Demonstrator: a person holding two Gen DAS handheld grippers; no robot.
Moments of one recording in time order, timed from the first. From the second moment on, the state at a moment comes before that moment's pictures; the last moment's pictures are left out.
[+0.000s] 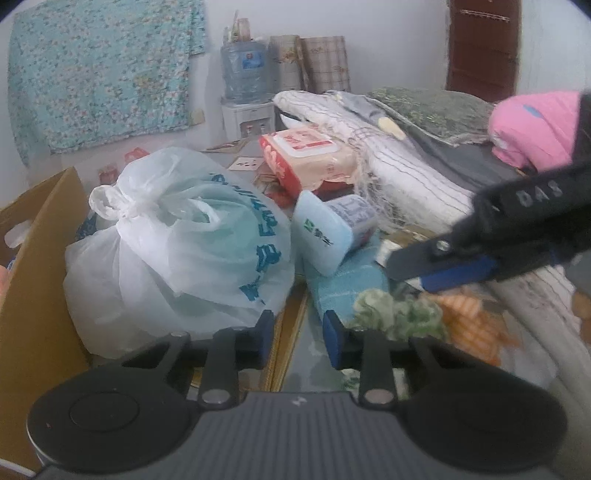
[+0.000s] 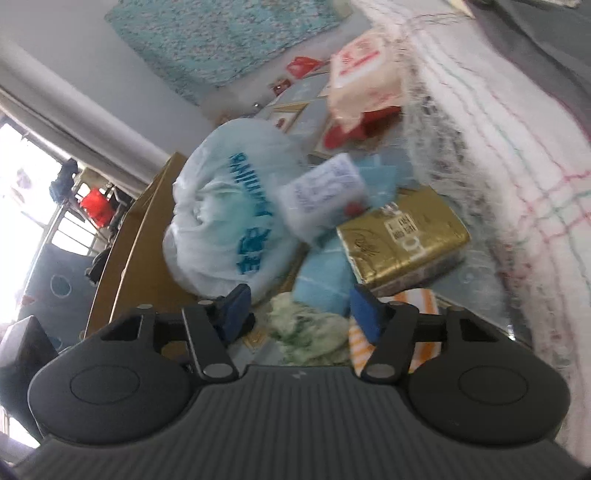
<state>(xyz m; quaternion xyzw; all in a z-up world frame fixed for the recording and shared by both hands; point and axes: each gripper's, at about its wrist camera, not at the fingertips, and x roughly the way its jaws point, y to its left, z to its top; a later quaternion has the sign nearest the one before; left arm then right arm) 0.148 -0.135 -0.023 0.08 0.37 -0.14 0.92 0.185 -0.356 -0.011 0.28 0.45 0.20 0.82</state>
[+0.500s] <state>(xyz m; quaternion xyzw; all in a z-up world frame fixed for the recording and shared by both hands) 0.160 -0.147 -0.035 0.06 0.42 -0.20 0.88 0.186 -0.364 -0.034 0.27 0.44 0.22 0.83</state>
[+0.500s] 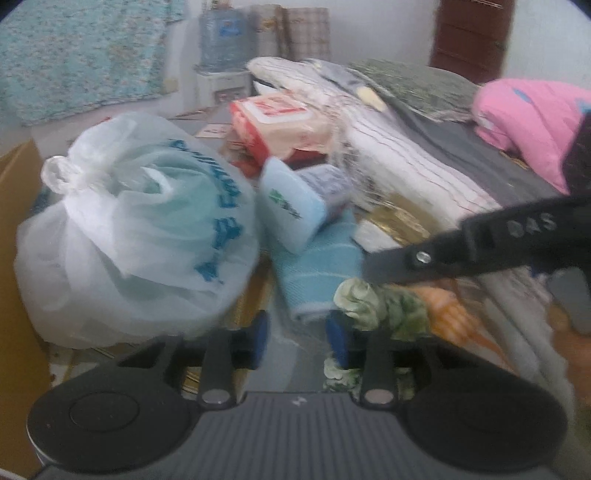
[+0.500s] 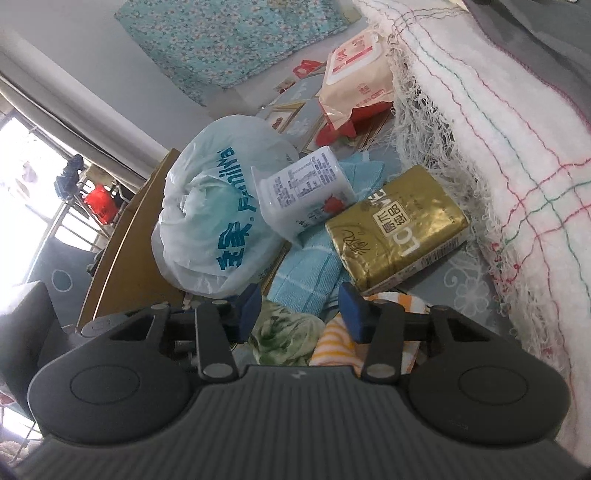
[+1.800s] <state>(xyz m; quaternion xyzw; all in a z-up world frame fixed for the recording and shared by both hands) 0.208 -0.149 -0.052 -0.12 0.49 -0.15 0.85 0.188 -0.413 -0.074 0.46 0.41 0.25 0.74</state>
